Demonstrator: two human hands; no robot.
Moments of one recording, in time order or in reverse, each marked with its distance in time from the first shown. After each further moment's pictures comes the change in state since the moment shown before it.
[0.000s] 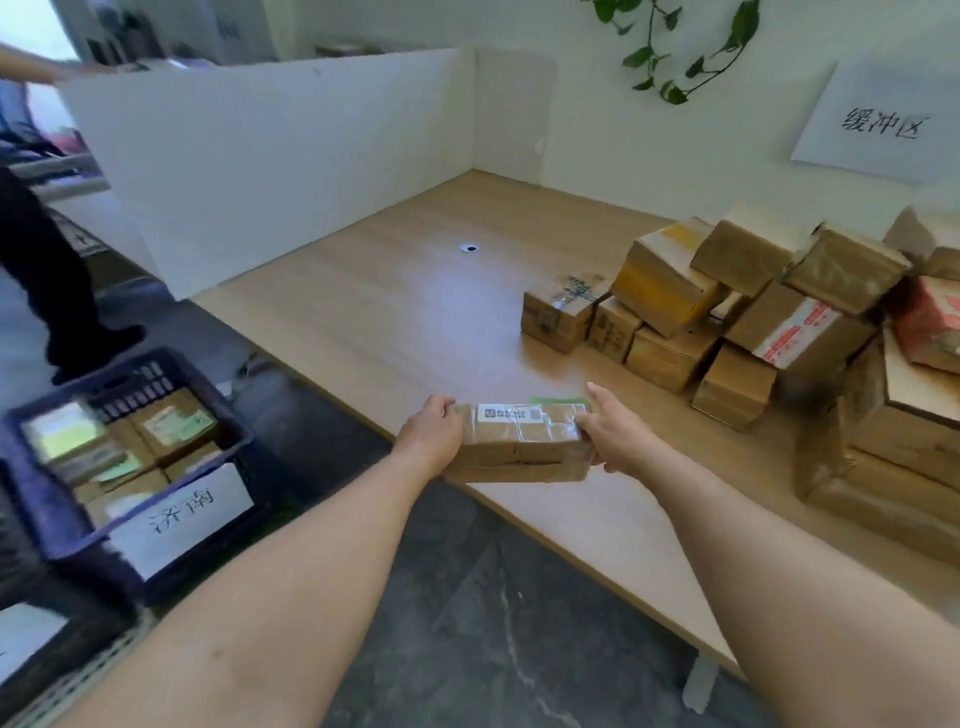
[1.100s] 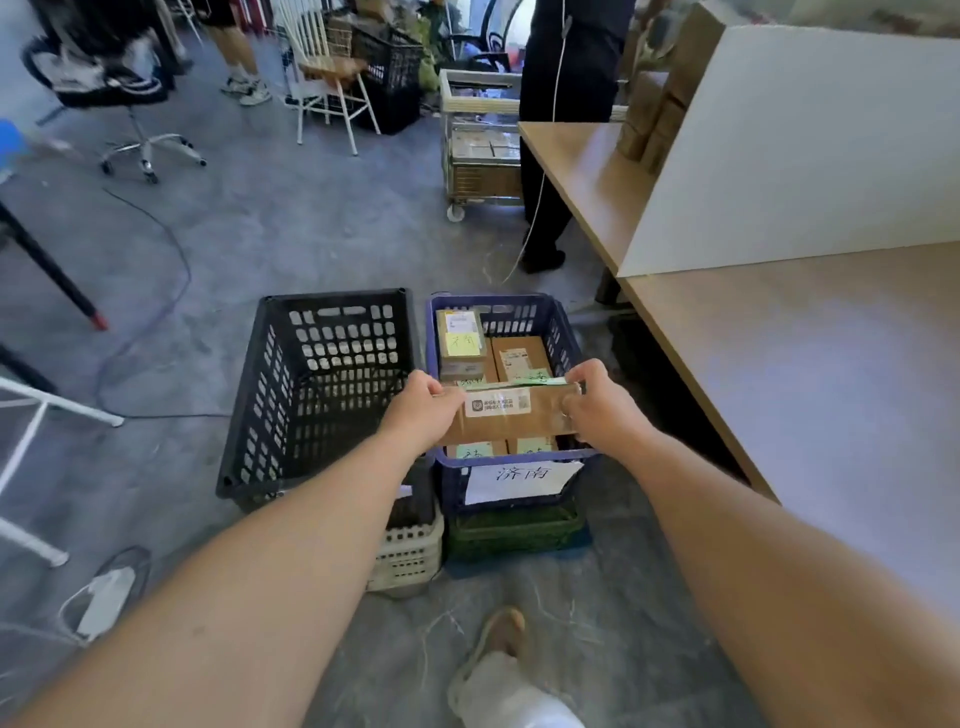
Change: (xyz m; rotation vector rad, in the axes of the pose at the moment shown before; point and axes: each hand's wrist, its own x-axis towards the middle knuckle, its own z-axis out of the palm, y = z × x) left_hand -0.001 -0.343 -0.414 -0.305 0.609 -0.487; right_hand 0.002 -0.404 0.442 -0.277 -0.469 -0.535
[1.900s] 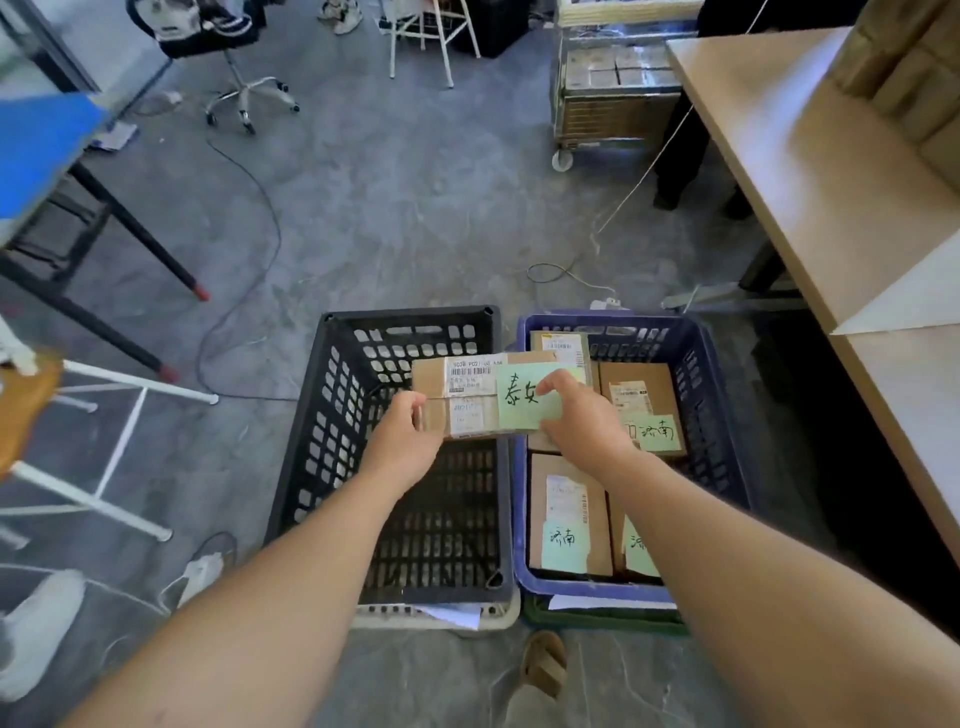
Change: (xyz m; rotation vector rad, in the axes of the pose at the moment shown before) left_hand 0.212 -0.026 -0.069 0.076 0.139 -0.174; right_hand 0.249 -0.092 0.114 -0.197 -0.254 -0.267
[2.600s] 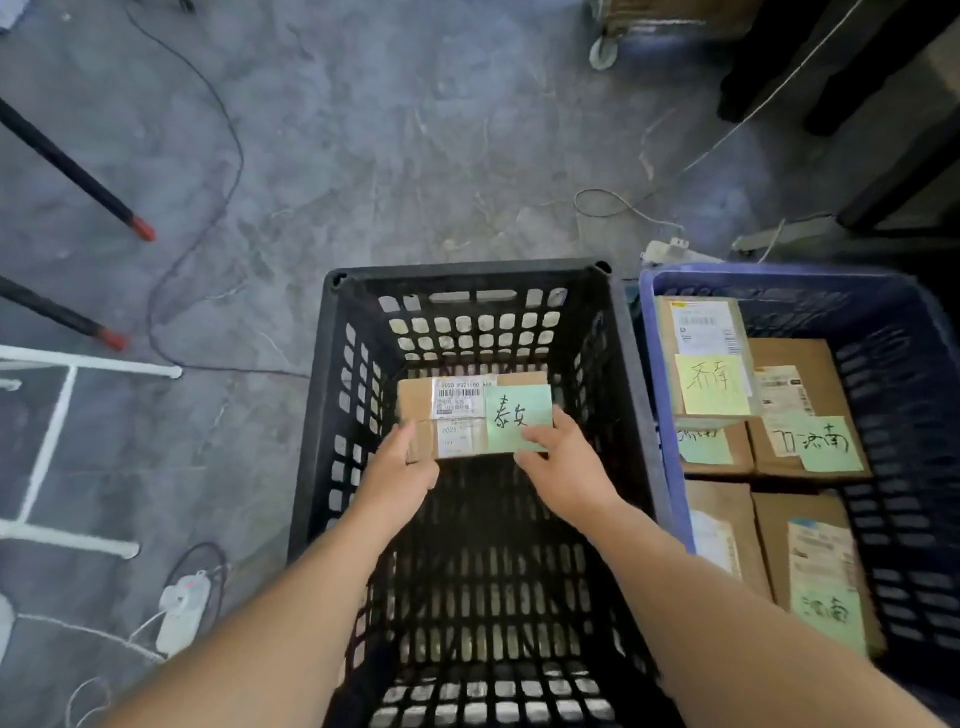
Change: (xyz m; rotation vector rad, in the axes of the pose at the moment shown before) left_hand 0.199 -0.166 -0.006 -0.165 -0.244 -0.179; right_hand 0.160 -0.027 0.223 0.293 -0.141 0.194
